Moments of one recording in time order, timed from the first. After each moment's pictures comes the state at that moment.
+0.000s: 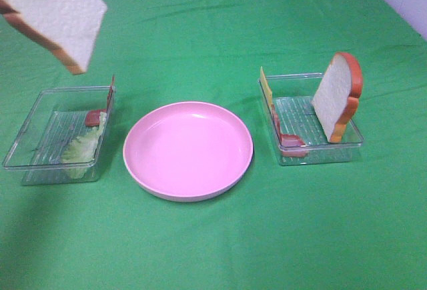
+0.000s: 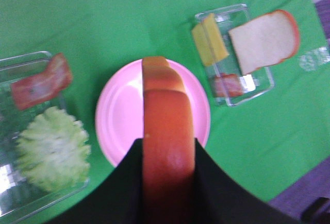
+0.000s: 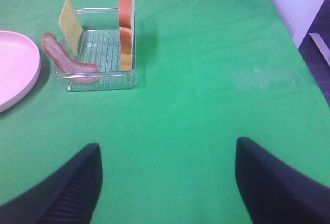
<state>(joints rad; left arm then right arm) -0.07 1.57 -1.53 -0.62 1.11 0.22 -0.02 -0.01 -0.51 0.05 1.06 -0.08</state>
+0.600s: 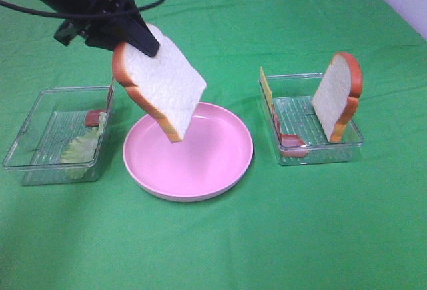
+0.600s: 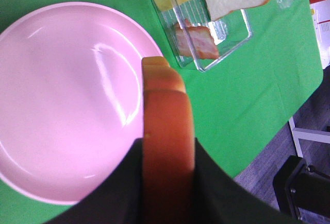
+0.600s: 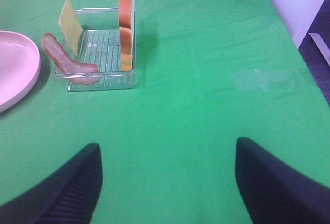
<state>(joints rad) -0.27 1.90 -1.53 -0.76 1.04 0.29 -0.02 -0.01 -0.51 0.05 1.06 -0.08</state>
